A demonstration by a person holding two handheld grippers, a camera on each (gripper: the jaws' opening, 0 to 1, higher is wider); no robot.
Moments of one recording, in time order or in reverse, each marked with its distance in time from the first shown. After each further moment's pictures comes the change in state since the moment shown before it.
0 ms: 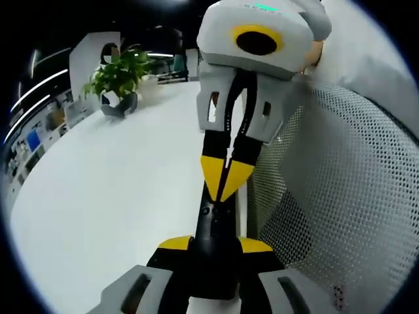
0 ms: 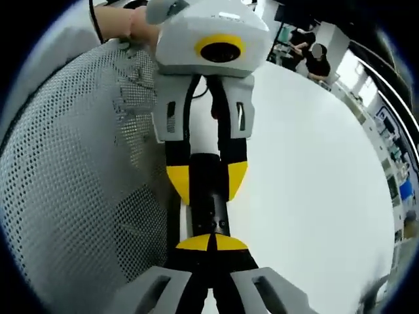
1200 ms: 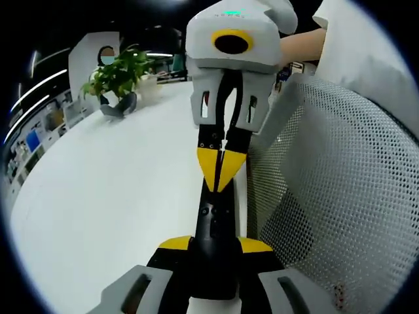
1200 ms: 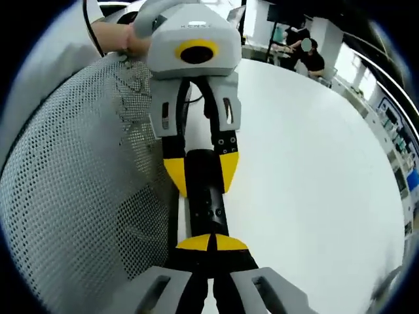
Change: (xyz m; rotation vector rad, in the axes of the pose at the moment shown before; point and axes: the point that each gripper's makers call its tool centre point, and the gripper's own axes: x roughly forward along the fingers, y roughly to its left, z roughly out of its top) left arm -0.001 0.000 0.000 0.003 0.007 -0.001; right arm -0.008 -0.004 -0.010 -0.001 -0.056 0.042
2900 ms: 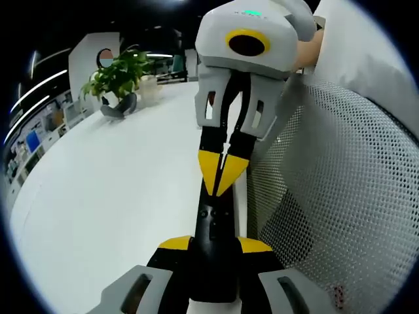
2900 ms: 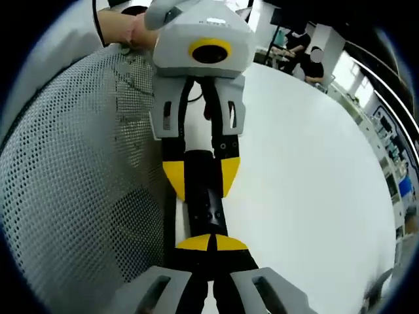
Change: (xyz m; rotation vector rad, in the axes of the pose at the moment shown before) left arm 0.001 0.001 0.000 0.000 -0.006 0.000; right arm 0.003 -0.001 0.005 -0.023 0.002 -0.076
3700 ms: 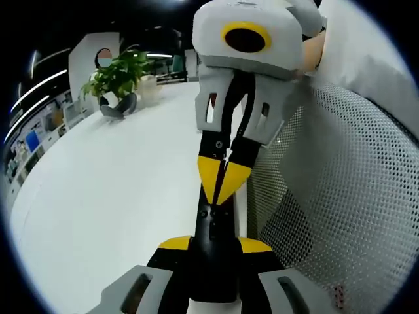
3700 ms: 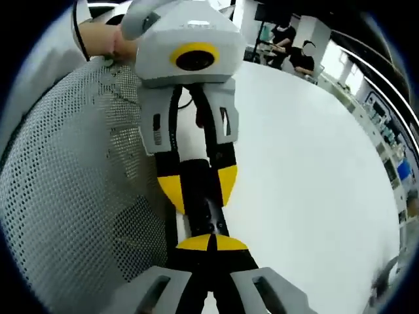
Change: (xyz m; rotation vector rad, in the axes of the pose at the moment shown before) left arm 0.000 0.000 0.000 -0.004 -0.003 -0.003; right arm 0.006 0.009 0.012 0.026 0.001 -0.006
